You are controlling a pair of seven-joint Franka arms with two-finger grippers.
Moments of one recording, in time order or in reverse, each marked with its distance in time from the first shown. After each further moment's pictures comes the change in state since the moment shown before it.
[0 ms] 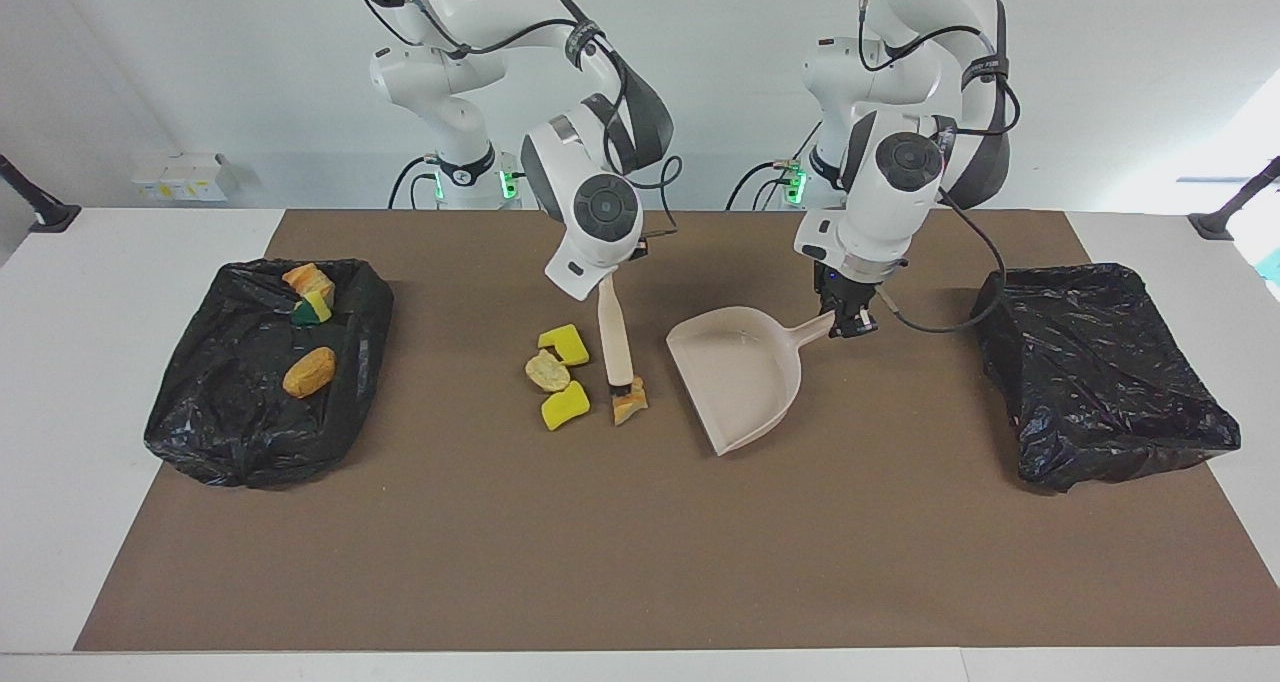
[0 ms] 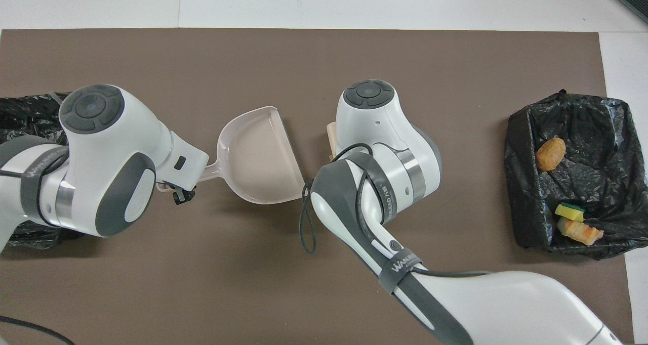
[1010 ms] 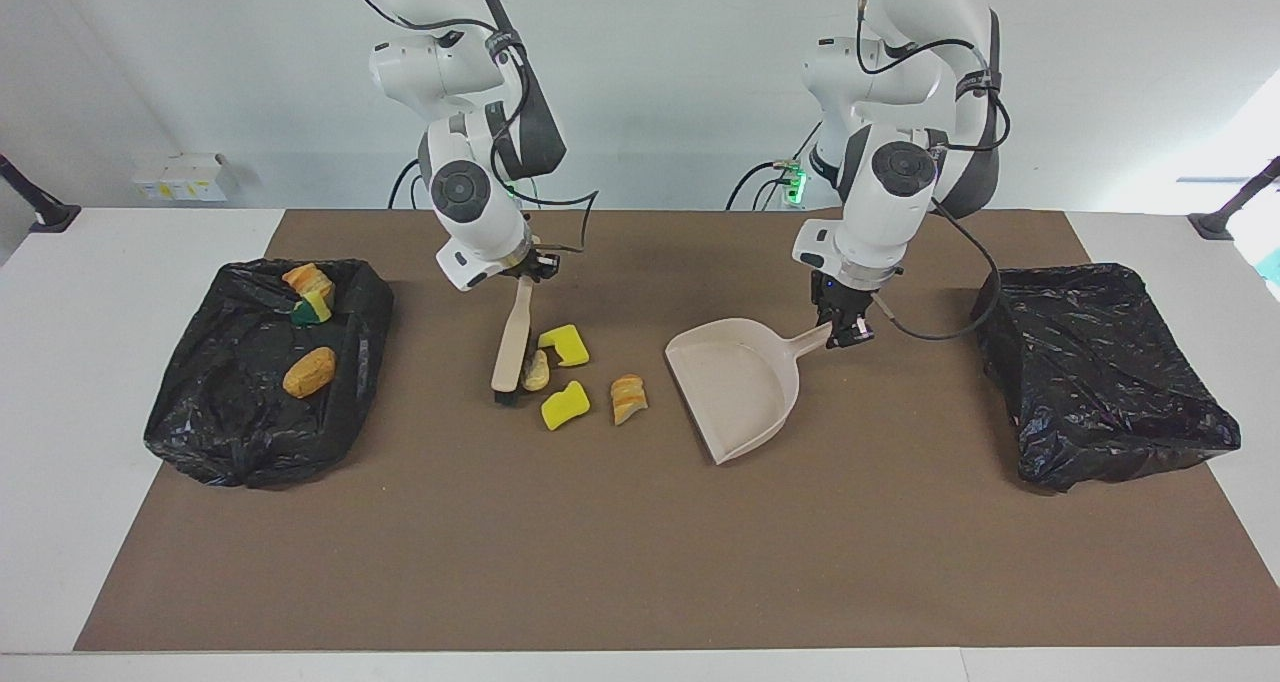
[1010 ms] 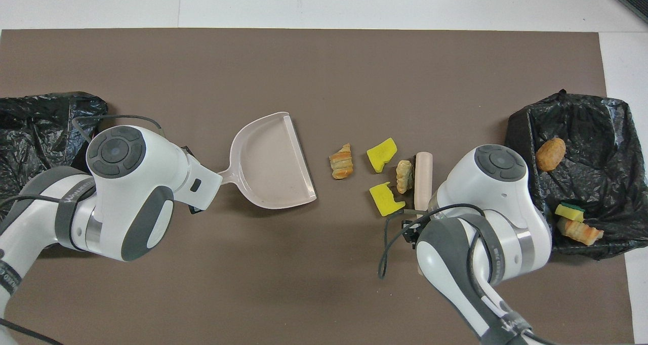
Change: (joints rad) left arm -0.002 0.001 0.011 -0.063 0.000 0.126 0.004; right arm -0.198 -0.262 -0.006 -0.486 0.000 0.402 -0.011
